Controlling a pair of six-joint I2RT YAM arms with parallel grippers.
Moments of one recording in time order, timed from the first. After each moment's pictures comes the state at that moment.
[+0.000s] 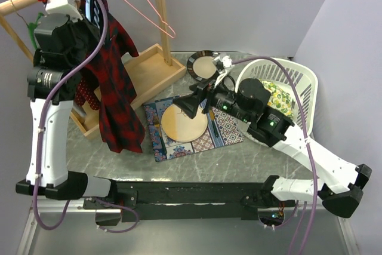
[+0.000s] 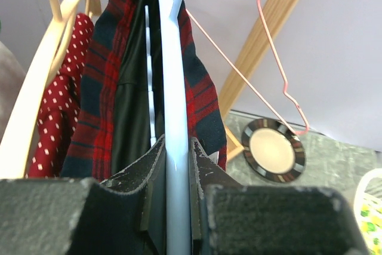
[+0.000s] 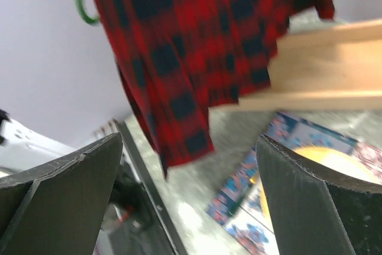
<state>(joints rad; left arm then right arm) -0.17 1.36 2.04 -0.74 -0.23 -0.28 0.87 1.12 1.25 -0.13 -0.13 0.37</state>
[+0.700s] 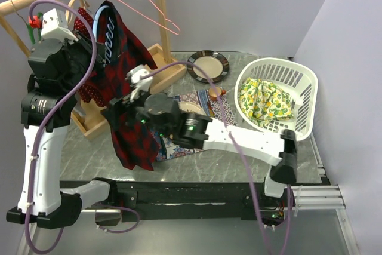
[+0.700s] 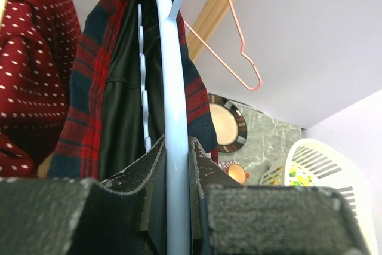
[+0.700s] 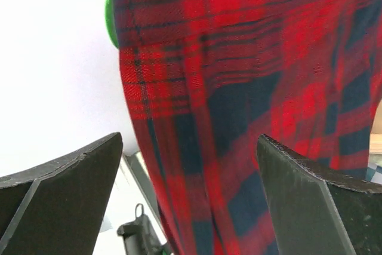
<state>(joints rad) -0.17 1.14 1.79 -0.71 -0.10 -0.48 1.29 1.72 1.75 -0.03 0.34 0.32</state>
